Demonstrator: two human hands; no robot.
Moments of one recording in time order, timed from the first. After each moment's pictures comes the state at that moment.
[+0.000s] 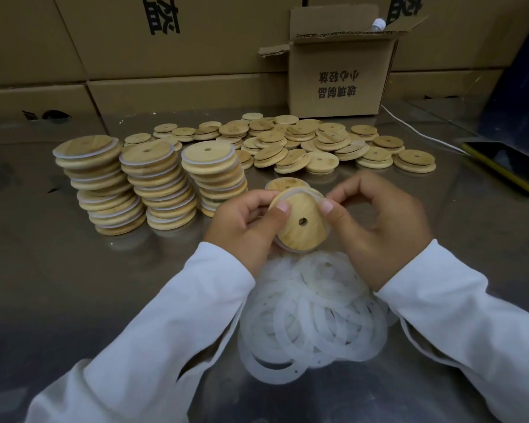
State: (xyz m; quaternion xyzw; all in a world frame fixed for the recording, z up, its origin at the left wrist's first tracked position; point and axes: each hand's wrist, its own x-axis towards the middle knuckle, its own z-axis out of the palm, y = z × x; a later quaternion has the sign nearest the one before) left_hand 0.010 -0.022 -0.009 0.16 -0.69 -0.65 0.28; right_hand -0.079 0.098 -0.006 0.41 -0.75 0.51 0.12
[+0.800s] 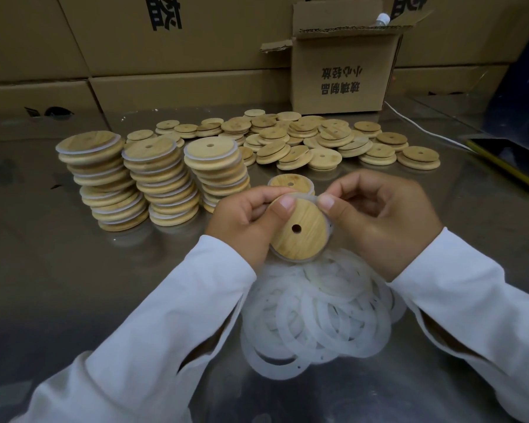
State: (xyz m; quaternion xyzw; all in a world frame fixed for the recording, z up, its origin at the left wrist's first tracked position) left_hand 0.012 -0.027 -0.012 0.13 -0.72 -0.62 0.28; right_hand -0.077 0.097 0.004 0.40 -0.70 0.59 -0.02
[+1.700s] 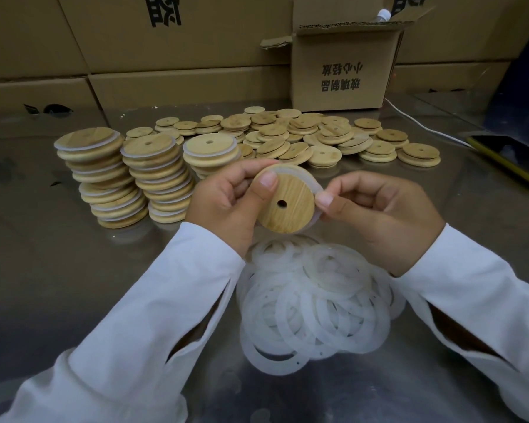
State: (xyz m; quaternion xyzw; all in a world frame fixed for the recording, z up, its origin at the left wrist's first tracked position) left_hand 0.015 -0.034 -0.002 0.07 -0.70 -0.62 0.35; right_hand -0.073 0.098 0.006 0.36 -0.64 0.67 -0.14
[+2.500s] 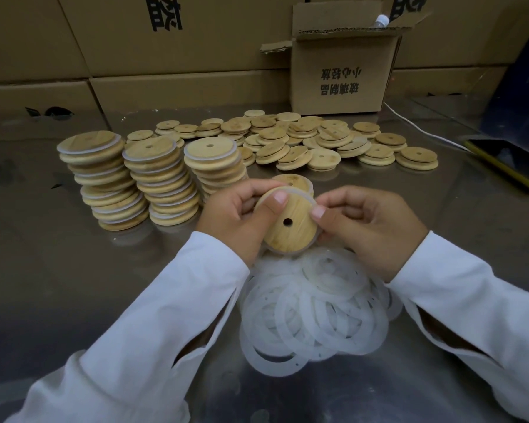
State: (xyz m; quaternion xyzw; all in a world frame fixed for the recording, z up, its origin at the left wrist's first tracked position) left_hand 0.013 -0.031 -0.010 0.12 -0.72 -0.61 0.31; right_hand -0.077 0.097 -0.001 0.34 -0.69 0.61 -0.18
